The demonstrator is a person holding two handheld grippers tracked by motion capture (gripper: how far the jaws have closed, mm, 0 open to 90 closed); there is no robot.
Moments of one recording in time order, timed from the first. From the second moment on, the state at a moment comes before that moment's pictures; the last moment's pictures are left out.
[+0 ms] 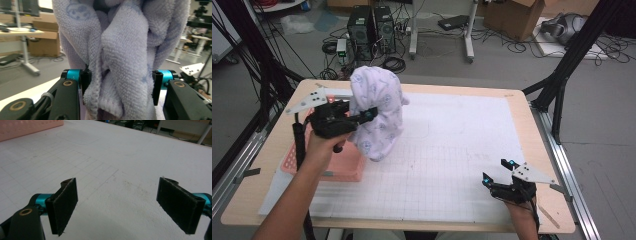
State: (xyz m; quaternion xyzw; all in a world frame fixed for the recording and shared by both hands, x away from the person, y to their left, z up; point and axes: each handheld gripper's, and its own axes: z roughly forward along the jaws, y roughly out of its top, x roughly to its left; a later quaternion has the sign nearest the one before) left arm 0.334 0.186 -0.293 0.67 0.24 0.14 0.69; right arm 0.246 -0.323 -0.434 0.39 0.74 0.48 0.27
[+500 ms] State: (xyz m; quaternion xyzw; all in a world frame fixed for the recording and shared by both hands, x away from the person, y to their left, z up) left arm 0.353 0.097 -0.335 0.69 0.22 0.07 0.69; right arm 0.245 -0.325 -0.434 0.39 0.73 0.48 0.27
